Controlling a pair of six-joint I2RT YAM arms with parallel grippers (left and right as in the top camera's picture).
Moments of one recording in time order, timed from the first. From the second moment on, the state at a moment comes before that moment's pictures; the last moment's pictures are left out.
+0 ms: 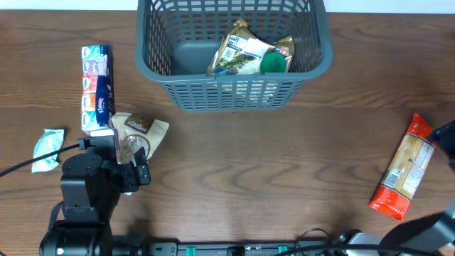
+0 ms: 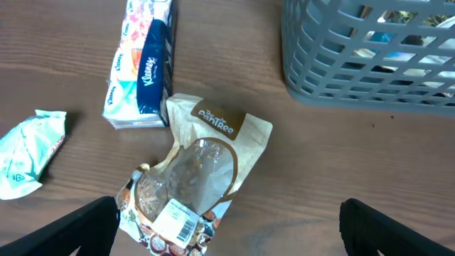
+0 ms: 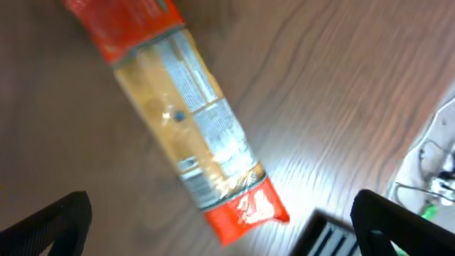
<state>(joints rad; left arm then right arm) -0.05 0.58 0.77 -0.89 -0.04 -0.11 -0.77 1.50 1.34 -1.15 0.17 0.29</state>
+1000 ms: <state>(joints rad) -0.05 0.58 0.77 -0.89 -0.04 -0.11 -0.81 1.85 1.07 -0.65 0.00 0.17</state>
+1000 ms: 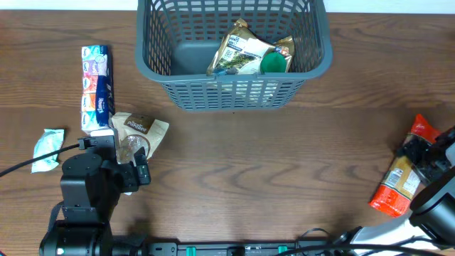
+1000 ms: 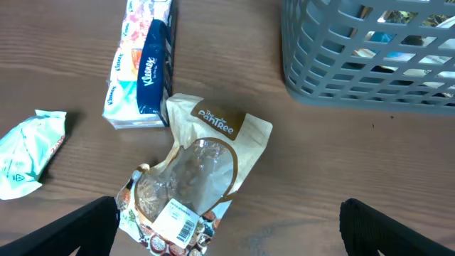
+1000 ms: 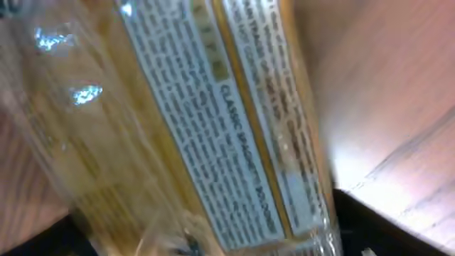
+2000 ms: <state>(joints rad) -0.05 0.58 0.77 -0.89 -0.04 -0.11 -0.27 1.68 1.89 -1.01 -0.13 0.12</state>
